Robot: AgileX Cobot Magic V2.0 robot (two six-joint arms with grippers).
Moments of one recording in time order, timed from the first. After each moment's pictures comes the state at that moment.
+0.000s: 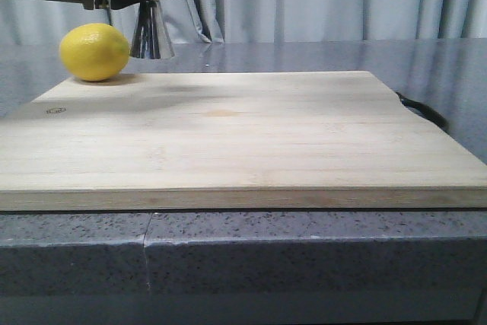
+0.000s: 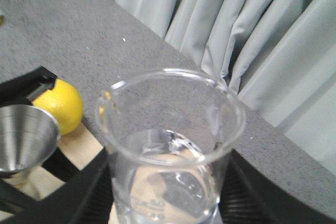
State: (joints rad) left arm -0.19 1.75 -1.08 -1.76 1.16 2.20; right arm 0.59 1.48 -1.39 -0.22 0.31 -0.19
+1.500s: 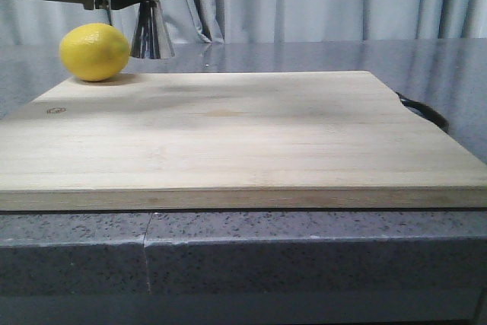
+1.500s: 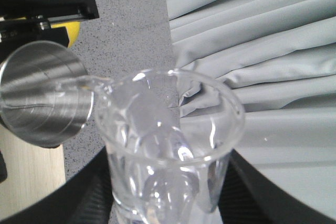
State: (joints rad) left arm -0.19 1.75 -1.08 -1.76 1.16 2.20; right arm 0.76 1.61 -1.55 -0.64 0.50 -0.54
